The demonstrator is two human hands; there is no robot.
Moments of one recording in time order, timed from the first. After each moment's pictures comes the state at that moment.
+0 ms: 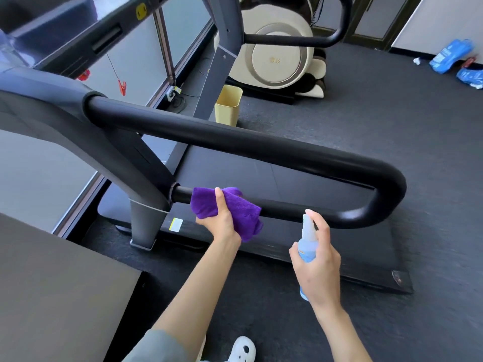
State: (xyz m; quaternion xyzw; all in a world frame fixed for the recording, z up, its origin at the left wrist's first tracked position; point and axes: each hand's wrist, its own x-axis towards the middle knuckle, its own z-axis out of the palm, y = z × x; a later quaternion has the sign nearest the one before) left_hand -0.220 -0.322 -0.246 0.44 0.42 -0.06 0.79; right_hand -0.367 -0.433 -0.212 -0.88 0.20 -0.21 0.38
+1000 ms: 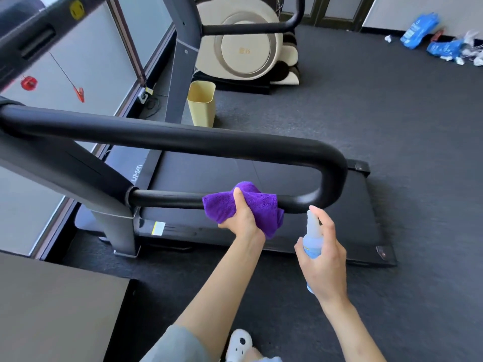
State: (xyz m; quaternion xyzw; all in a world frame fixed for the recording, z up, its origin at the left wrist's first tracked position) left_hand -0.270 -0.432 -0.222 0.38 0.45 -0.15 0.79; right_hand -0.407 -0.503 -0.221 -0.86 0.20 -0.26 0.38
